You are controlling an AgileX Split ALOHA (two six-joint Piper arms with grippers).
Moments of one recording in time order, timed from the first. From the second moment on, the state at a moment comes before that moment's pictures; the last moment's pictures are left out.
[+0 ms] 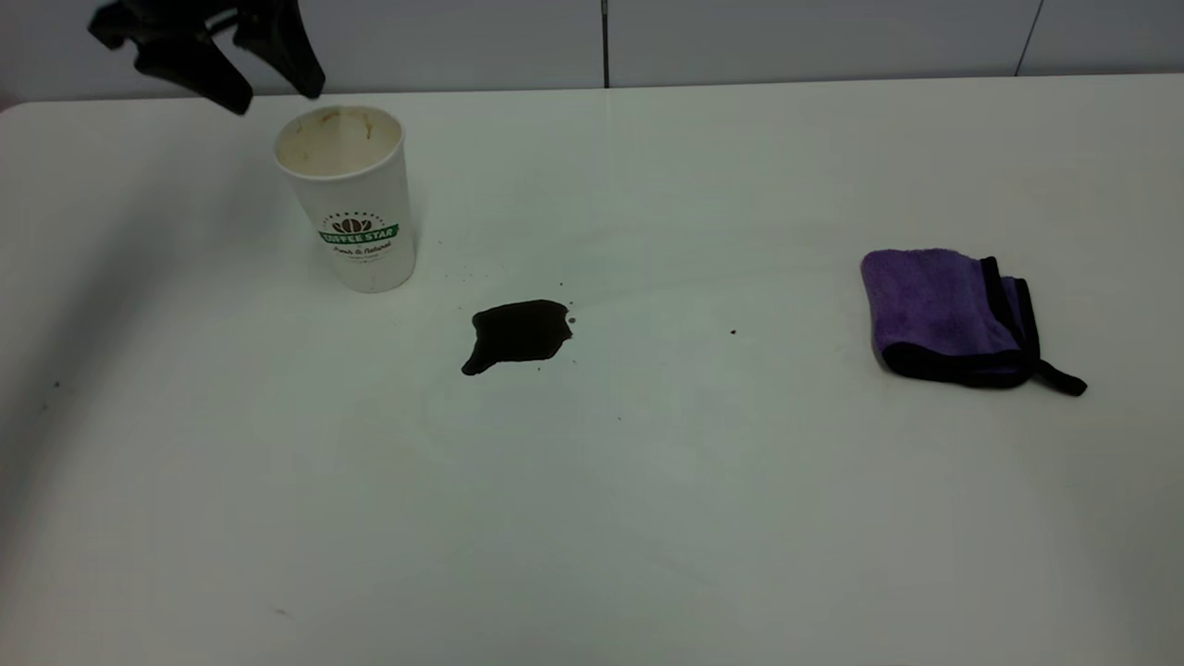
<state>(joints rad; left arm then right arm) -0.03 2.28 -1.77 -0.43 0.73 0.36 -0.06 -0.02 -0.48 0.04 1.12 -0.05</state>
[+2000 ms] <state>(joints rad) -0.03 0.35 -0.62 -0.05 1.17 0.10 -0.06 -0.02 -0.48 0.04 1.12 -0.05</state>
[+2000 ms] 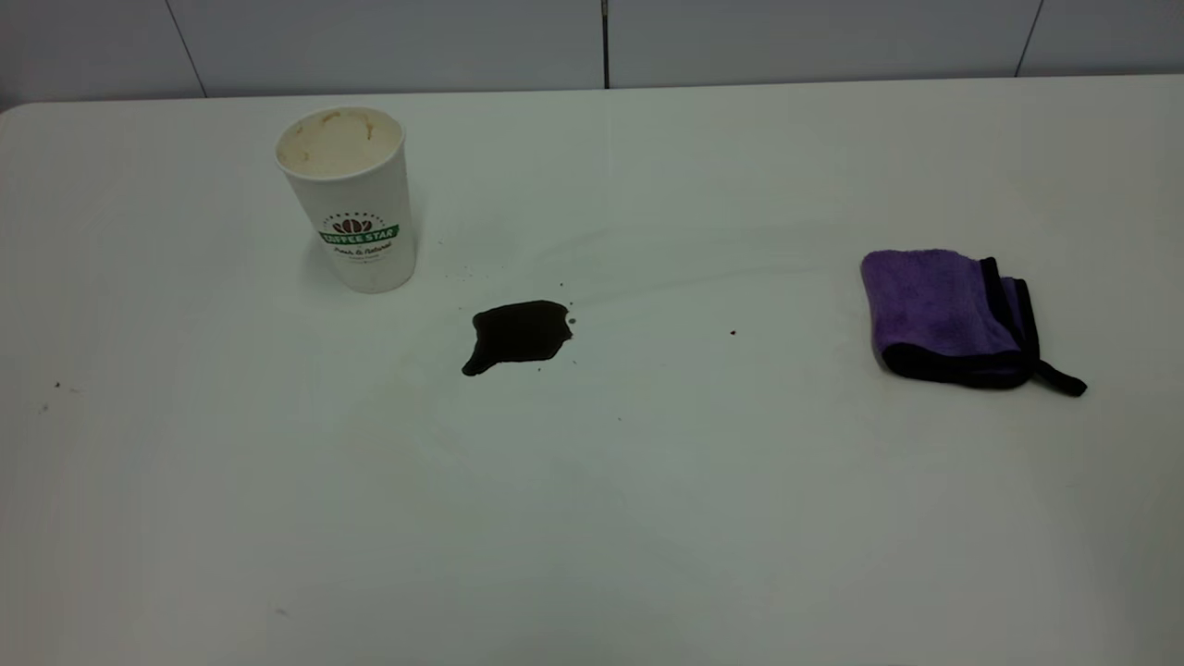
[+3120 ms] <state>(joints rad) -0.03 -0.02 -0.49 -0.01 1.12 0.06 -0.06 -0.02 -0.48 0.04 1.12 -0.05</state>
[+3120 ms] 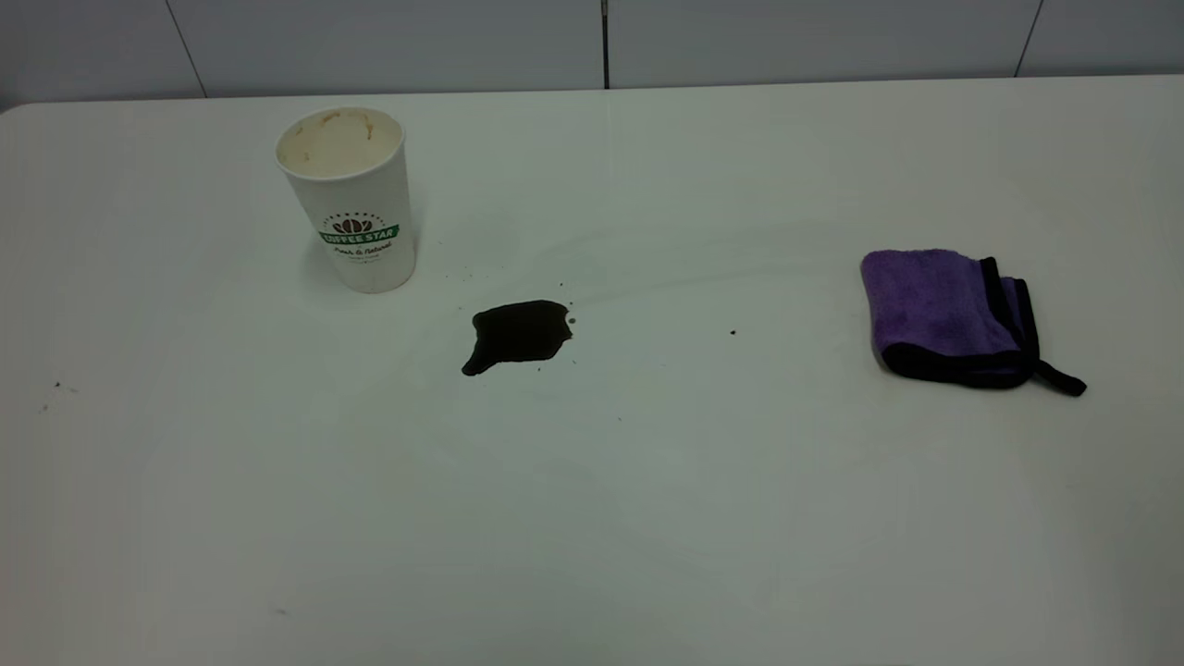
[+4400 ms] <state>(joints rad) -0.03 -0.02 -0.49 -0.01 1.12 0.06 -0.06 0.67 -0.72 0.00 0.98 -0.02</state>
